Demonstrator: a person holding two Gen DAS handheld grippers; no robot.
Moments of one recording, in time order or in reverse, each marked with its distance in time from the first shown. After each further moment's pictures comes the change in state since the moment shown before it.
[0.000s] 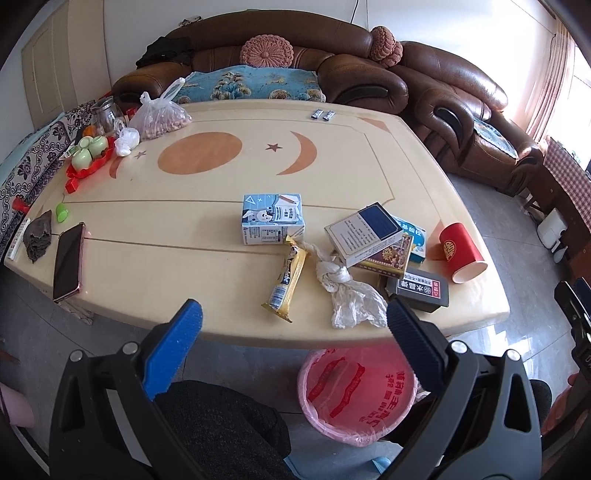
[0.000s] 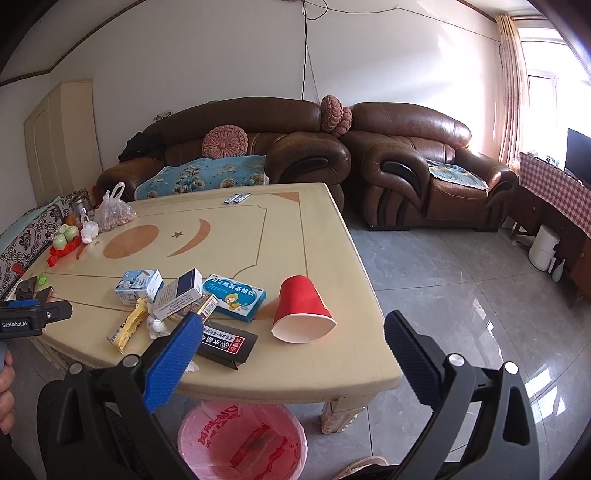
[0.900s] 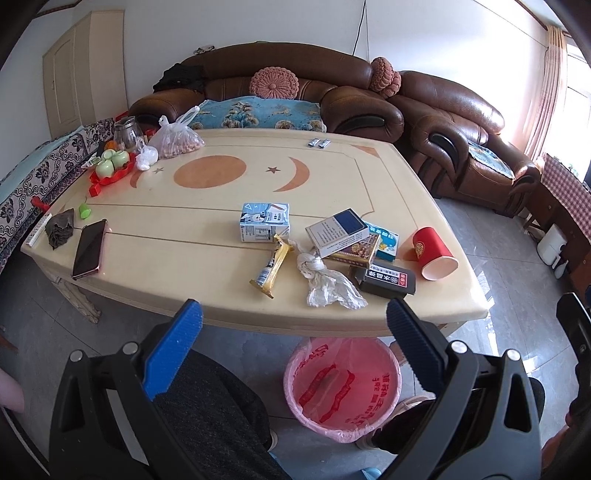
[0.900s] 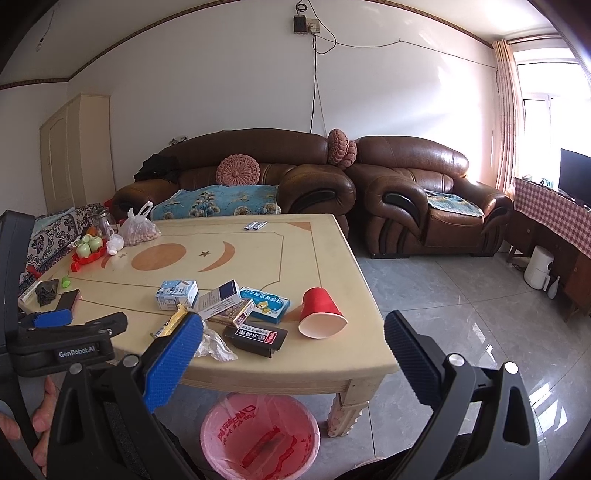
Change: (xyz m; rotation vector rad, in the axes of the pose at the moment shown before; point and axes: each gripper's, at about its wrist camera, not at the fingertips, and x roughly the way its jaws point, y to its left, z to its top) left arm -0.071 -0.028 -0.052 -0.026 -0.138 0.031; right arm -0.105 0.036 -0.018 -0.028 -0.123 0.007
